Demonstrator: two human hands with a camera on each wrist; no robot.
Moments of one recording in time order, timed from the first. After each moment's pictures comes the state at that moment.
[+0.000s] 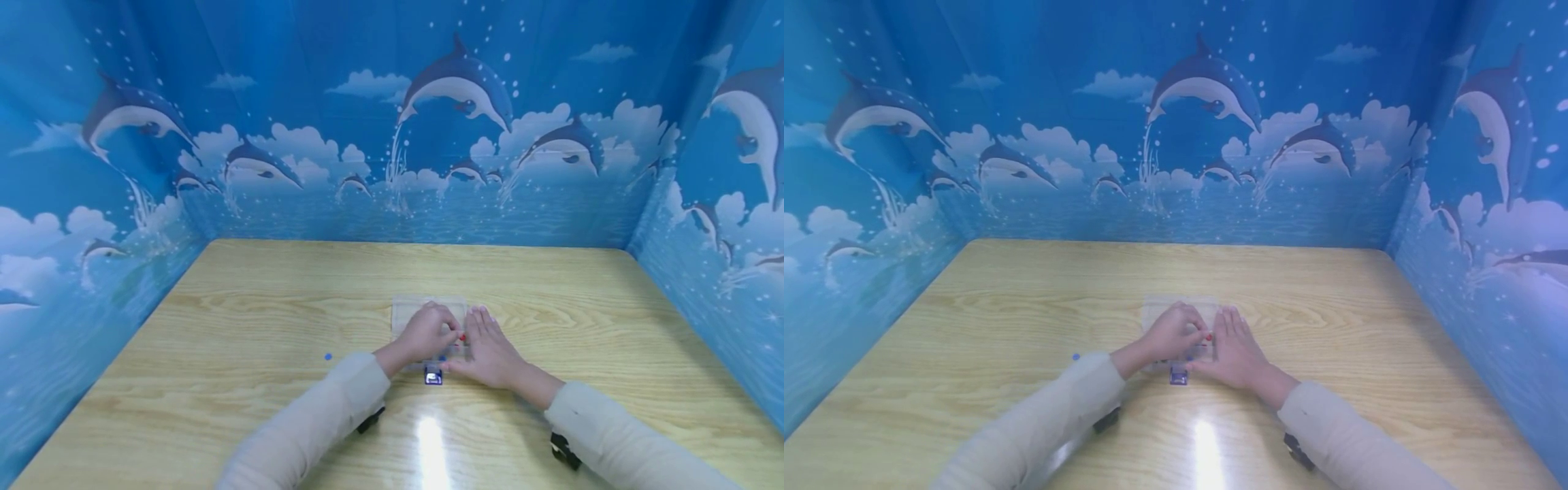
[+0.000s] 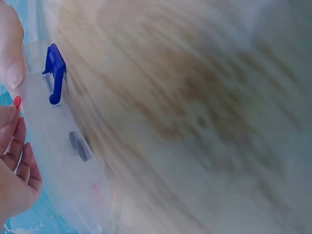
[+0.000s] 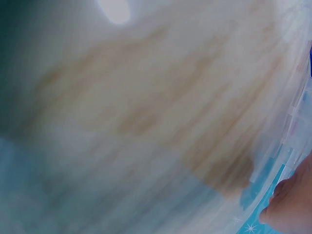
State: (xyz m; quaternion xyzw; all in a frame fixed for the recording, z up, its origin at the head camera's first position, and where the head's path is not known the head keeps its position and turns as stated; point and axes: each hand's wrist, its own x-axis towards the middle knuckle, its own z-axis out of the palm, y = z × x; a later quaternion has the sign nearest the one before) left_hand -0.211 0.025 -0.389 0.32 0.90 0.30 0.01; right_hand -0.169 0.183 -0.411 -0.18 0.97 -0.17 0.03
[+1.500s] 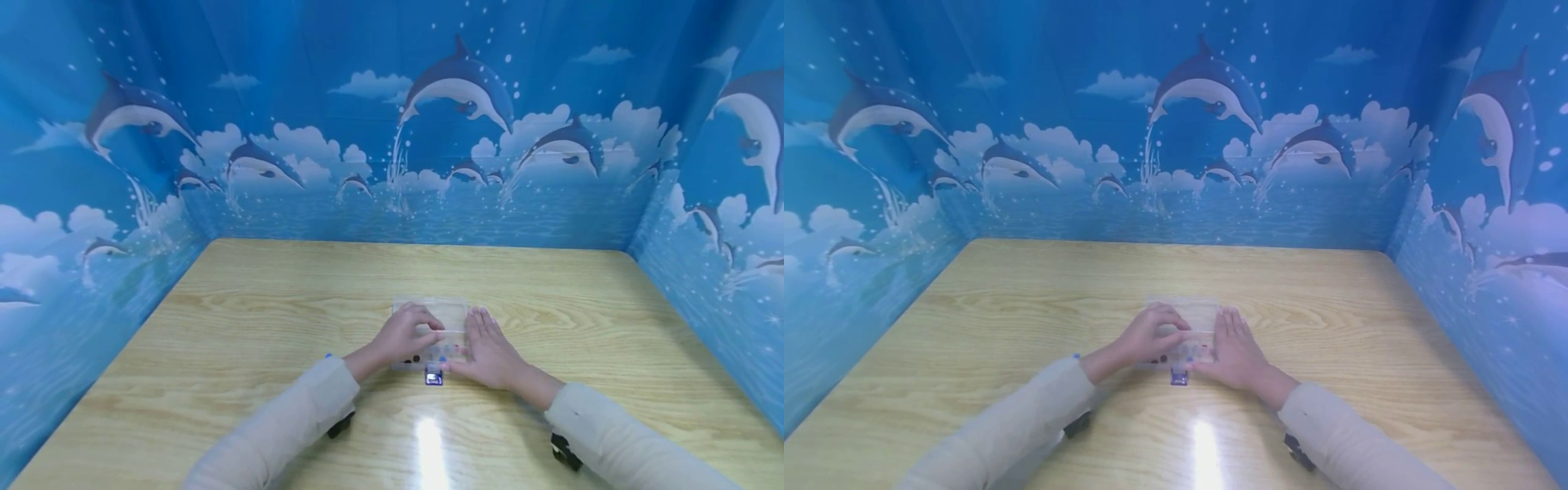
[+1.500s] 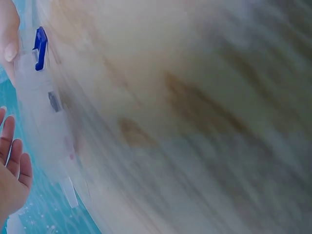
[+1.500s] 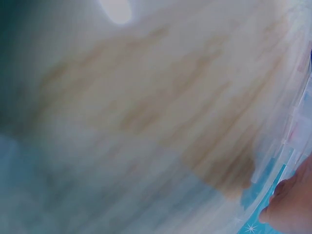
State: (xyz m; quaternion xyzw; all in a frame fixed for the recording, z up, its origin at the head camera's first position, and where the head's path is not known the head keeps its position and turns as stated) left_hand -0.206 -0.016 -0.394 0.33 0.88 0.34 -0.02; right_hand -0.168 0.183 -0.413 -0.18 0.97 -0.16 0.03
